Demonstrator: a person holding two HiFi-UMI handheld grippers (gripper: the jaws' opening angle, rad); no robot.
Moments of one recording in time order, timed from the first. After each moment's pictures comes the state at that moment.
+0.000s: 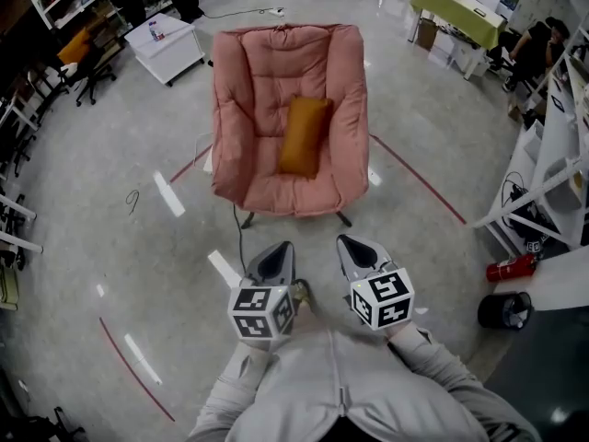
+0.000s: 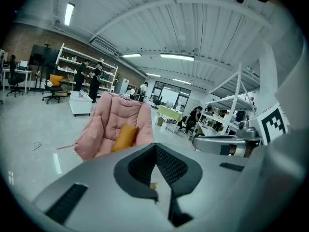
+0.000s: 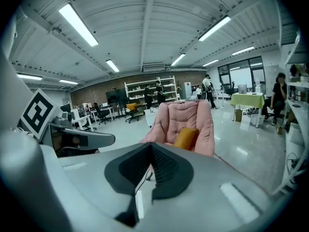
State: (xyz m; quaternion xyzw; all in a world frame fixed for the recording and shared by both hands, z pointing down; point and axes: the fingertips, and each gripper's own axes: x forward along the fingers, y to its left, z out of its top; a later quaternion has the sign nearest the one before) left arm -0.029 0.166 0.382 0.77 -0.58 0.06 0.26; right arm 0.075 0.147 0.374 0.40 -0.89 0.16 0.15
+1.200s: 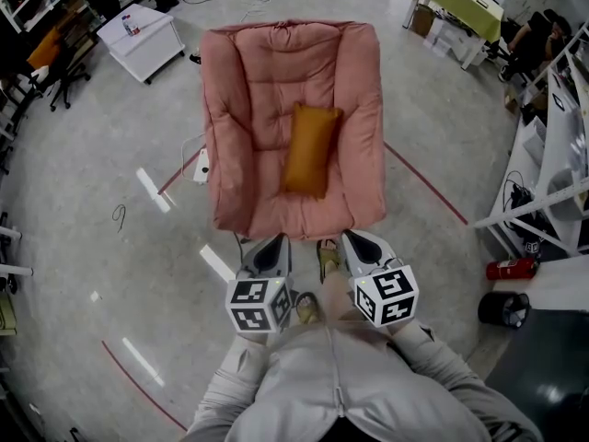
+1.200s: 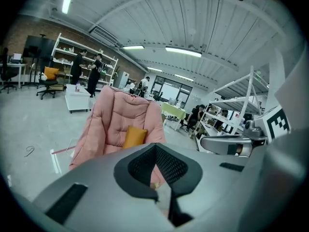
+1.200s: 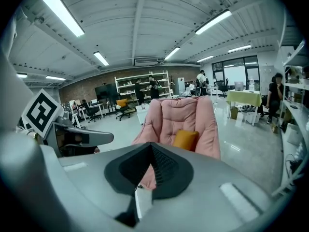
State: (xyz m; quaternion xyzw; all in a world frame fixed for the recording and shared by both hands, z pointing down) left arm -0.127 -0.003 0.414 0.77 -0.56 0.08 0.29; right arm -0.005 -0.010 0.399 0.44 -0.86 0.18 0.18
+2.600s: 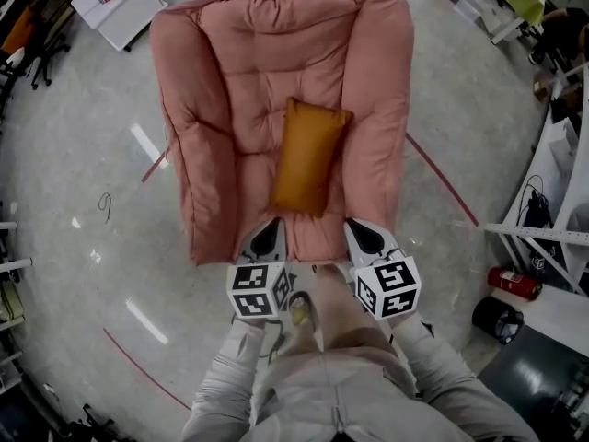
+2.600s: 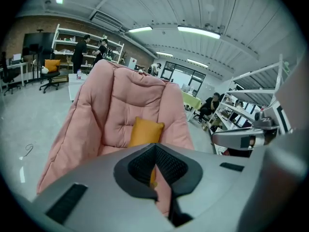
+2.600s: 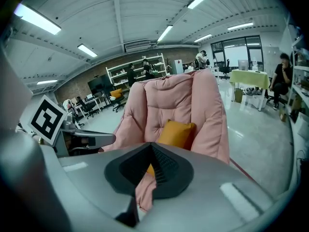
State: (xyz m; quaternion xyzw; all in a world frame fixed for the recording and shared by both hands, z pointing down) left arm -0.112 -0.221 0.537 0.73 -0.58 0.14 0.34; right arm 0.021 -0.228 0.508 0.41 -0.84 0.26 0.23
